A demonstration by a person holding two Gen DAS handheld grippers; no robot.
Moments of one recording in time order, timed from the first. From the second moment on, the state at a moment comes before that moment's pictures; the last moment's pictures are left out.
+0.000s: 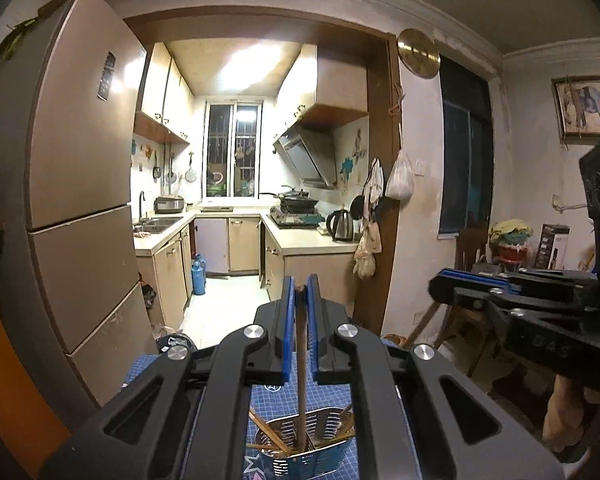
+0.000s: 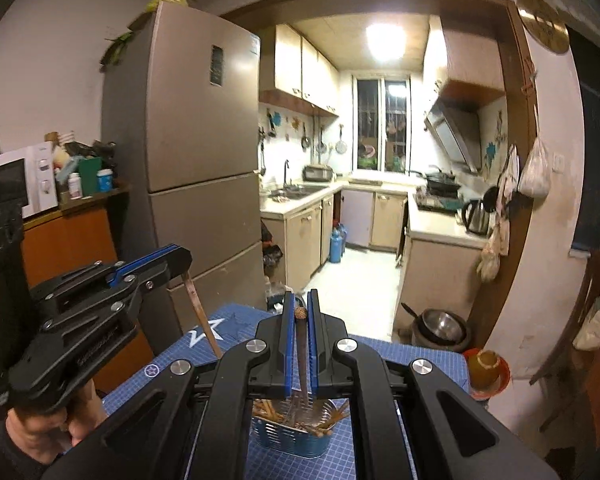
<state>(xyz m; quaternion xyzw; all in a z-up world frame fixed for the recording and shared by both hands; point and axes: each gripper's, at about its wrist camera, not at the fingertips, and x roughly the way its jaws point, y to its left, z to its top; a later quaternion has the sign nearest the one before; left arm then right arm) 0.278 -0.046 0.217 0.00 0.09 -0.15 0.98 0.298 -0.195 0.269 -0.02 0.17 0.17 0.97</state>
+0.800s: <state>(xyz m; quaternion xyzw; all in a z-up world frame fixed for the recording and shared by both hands) 0.336 -0.072 0.153 0.02 0.15 -0.12 0.98 0.370 -0.193 0.180 0.01 0.24 0.17 0.96</state>
